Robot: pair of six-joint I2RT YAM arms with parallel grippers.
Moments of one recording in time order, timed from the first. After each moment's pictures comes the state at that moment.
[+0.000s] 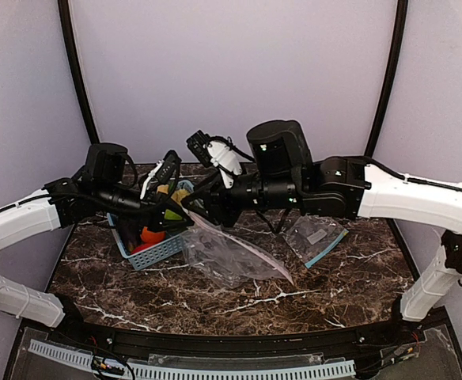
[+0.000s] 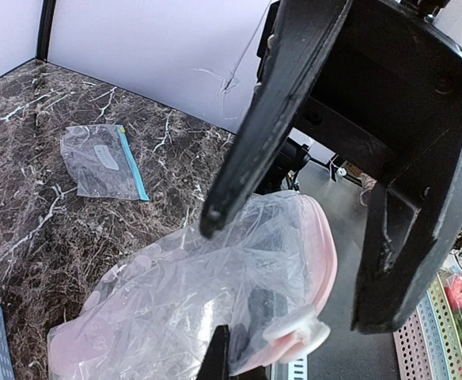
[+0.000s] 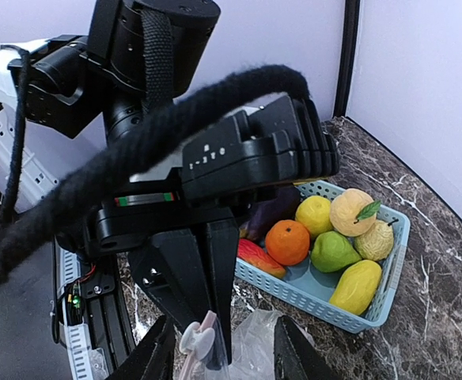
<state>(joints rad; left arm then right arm) -0.68 1.17 0.98 -0.31 0.86 -0.06 1.22 1.59 1.55 -0.31 -0.02 0.09</state>
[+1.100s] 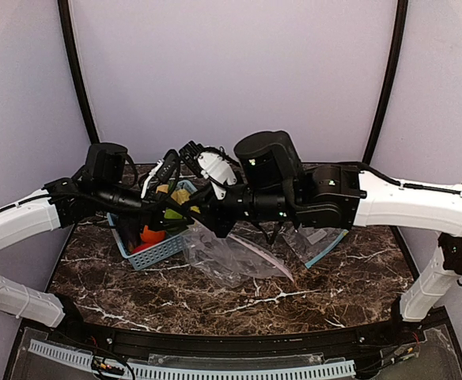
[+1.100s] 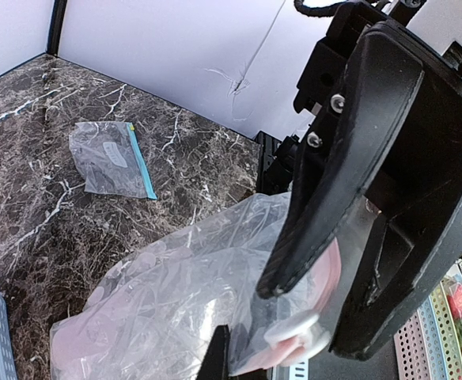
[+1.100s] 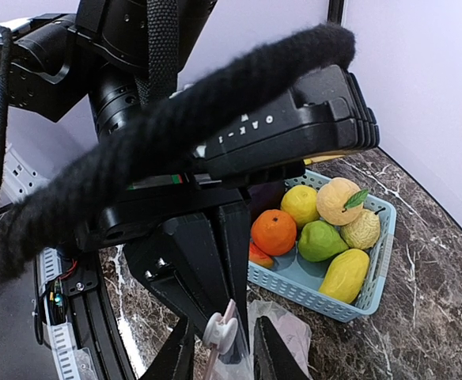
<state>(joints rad) -0.68 1.17 0.98 -0.31 0.83 -0.09 1.29 1.62 1.56 -0.34 0.13 0.08</state>
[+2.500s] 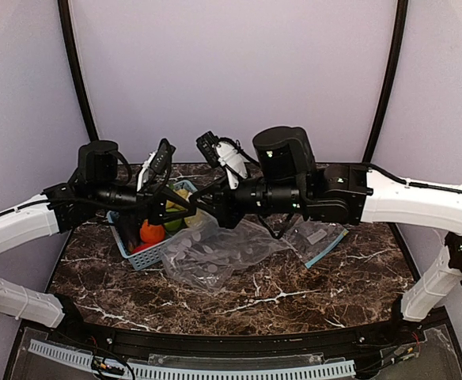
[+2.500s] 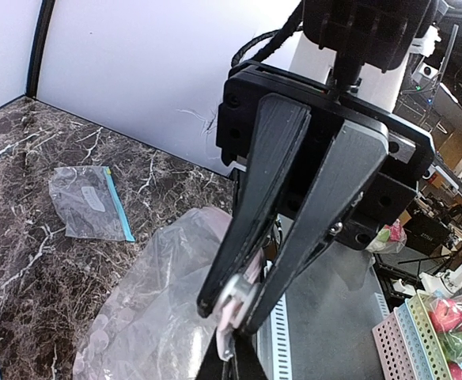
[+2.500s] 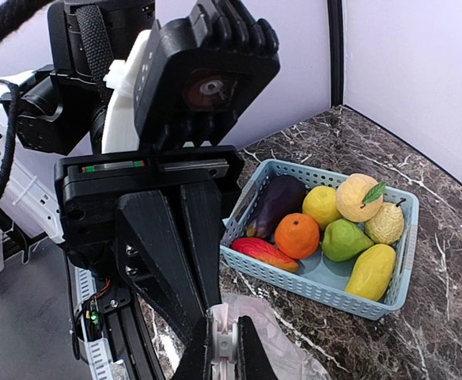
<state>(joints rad) -0.68 1.14 0.94 -0.09 0.90 -0.22 1.22 1.57 1.48 -0.25 -0.01 0.21</state>
